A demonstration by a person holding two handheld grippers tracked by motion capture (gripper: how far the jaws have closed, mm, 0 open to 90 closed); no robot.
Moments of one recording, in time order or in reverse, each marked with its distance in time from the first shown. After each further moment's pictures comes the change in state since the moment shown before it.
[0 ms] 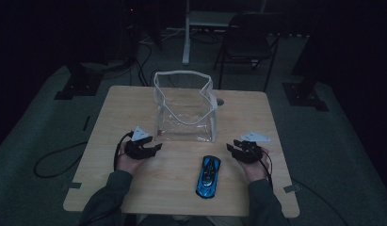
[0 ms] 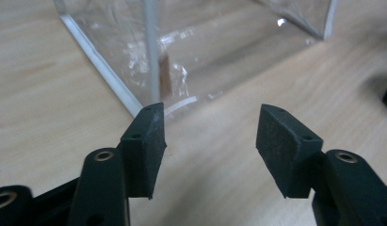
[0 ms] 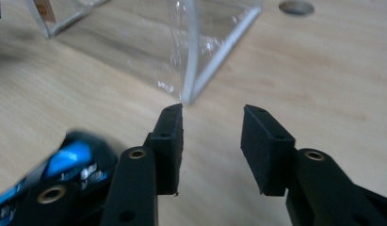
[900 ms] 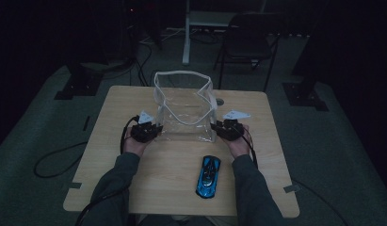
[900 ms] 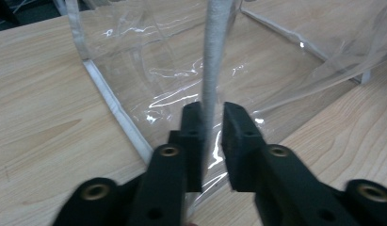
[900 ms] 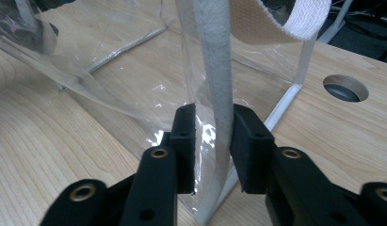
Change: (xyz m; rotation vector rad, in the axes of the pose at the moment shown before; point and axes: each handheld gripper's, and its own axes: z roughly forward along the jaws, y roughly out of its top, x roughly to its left) left arm 0.018 0.041 0.027 -0.007 0.042 0.015; right arm 0.002 0.066 0.064 -0.060 0.115 -0.094
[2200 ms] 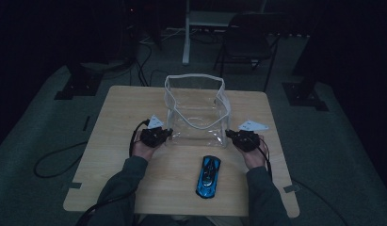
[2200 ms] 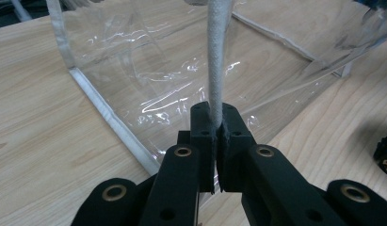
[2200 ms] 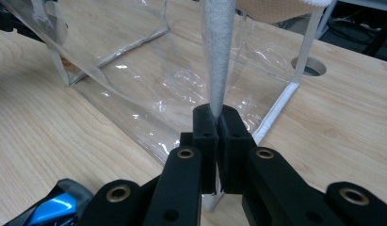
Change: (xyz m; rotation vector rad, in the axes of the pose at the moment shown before) left arm -0.035 0.002 0.009 -0.025 -0.100 0.047; right arm -0.008 -0.034 -0.054 -0.028 -0.032 -0.017
